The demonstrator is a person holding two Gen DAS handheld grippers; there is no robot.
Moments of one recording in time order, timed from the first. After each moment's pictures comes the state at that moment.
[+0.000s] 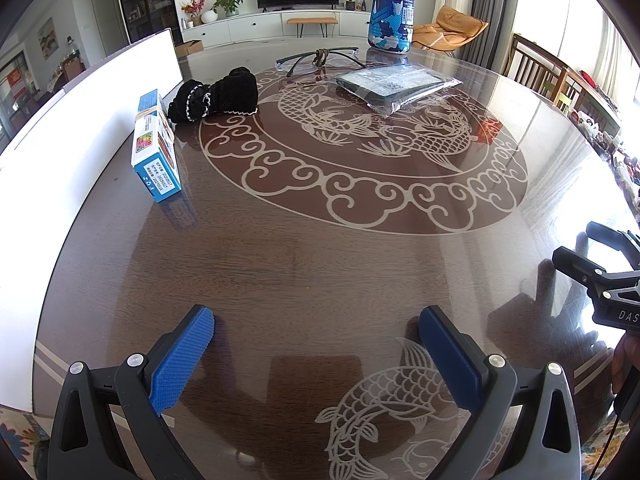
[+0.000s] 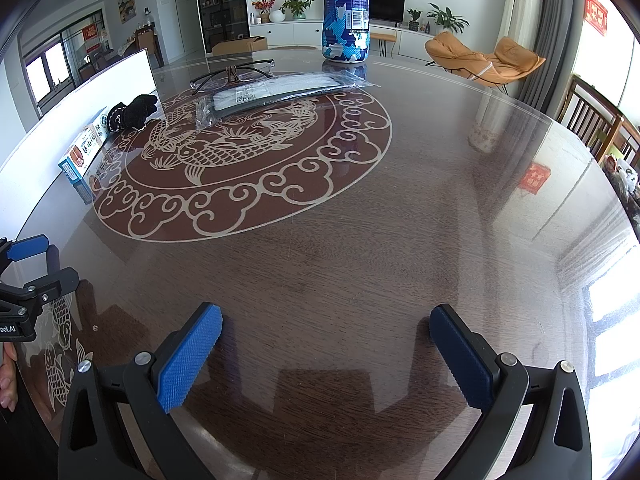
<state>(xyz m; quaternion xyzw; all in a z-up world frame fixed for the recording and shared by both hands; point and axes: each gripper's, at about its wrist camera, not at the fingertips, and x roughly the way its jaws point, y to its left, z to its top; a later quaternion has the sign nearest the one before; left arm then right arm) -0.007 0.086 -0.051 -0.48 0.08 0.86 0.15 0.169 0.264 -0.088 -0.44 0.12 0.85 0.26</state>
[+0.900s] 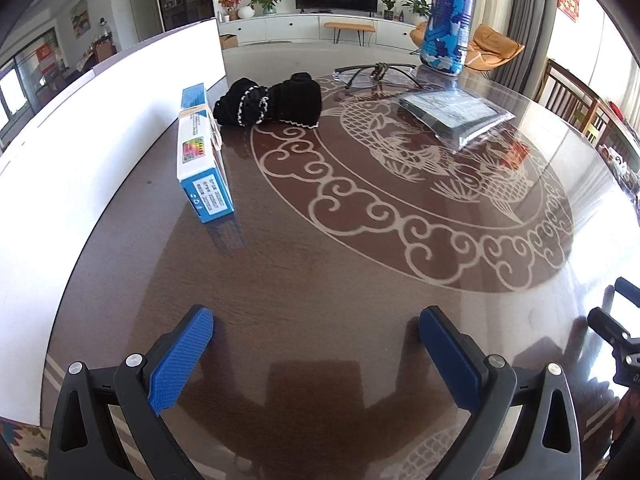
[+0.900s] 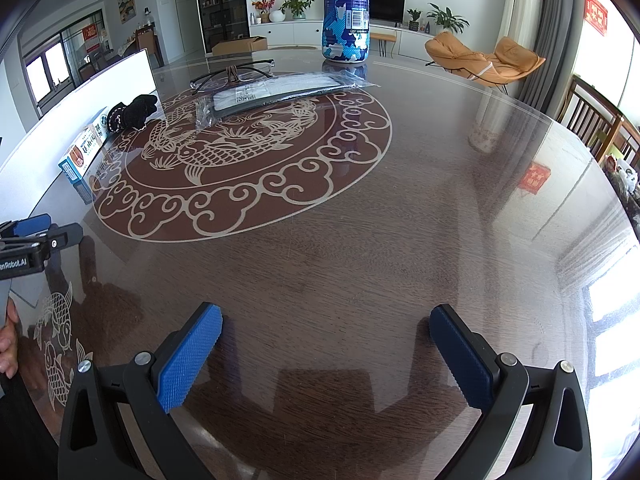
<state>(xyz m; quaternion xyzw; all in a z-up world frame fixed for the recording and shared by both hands) -0.054 0.057 -0.053 -0.47 0.04 0.88 0.09 0.169 0.264 -0.088 -0.44 0.12 0.85 0.26</state>
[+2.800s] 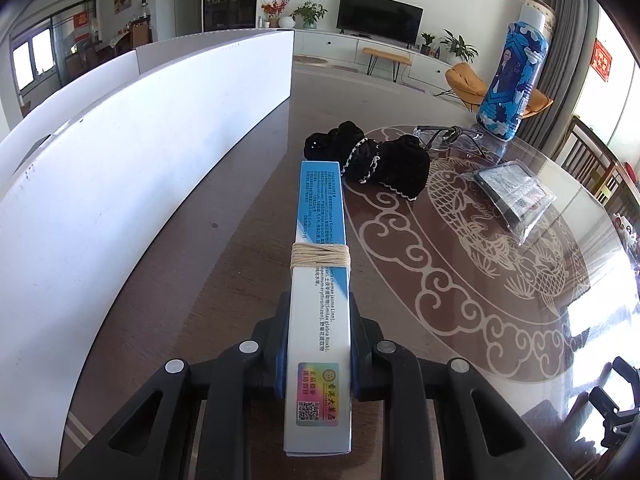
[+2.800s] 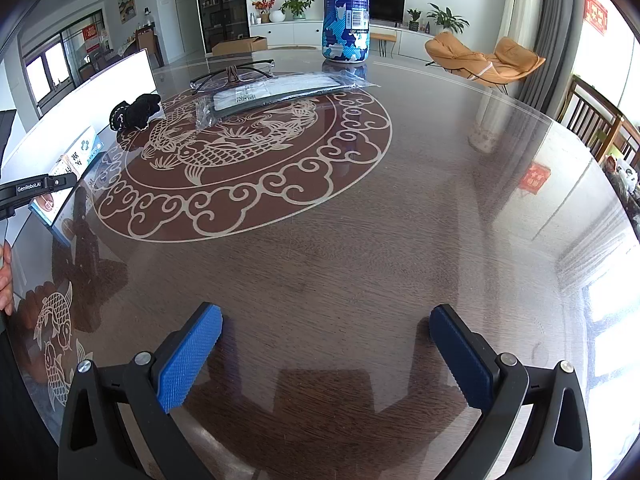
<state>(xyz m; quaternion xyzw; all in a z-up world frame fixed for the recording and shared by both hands) -0.101 0.001 -0.048 -0.44 -0.03 0.89 0.06 0.169 0.264 -0.088 -0.44 0.12 0.85 0.26</state>
